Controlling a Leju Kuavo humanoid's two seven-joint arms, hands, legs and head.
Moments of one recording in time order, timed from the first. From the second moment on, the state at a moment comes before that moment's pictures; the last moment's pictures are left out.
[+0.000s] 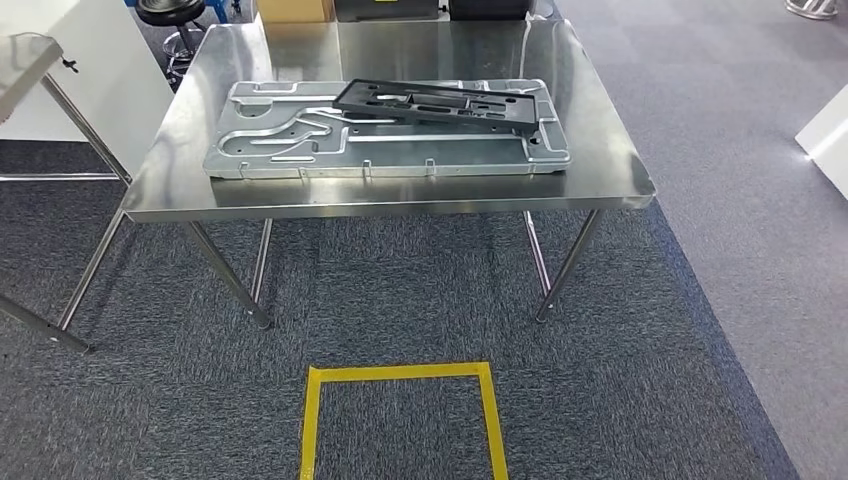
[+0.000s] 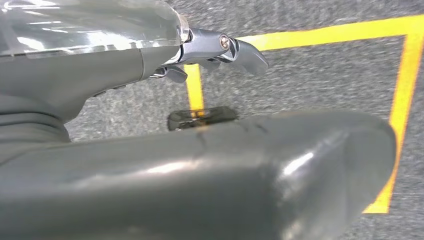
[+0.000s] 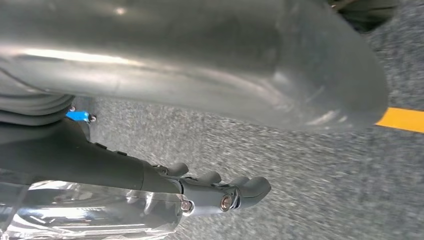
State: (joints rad) left arm -0.09 0.10 -1.12 -0.11 1.10 -0.11 -0.48; right arm -0.04 0.03 -0.92 -0.22 1.12 -0.19 -0.09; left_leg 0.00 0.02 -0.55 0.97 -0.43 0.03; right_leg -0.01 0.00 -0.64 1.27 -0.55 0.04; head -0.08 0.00
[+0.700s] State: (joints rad) left arm -0.10 0.10 -1.13 -0.11 1.10 -0.11 -0.49; right arm -0.05 0.03 -0.90 -0.21 1.14 -0.20 -0.11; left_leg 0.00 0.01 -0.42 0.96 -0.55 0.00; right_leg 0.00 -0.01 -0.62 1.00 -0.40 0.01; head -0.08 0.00
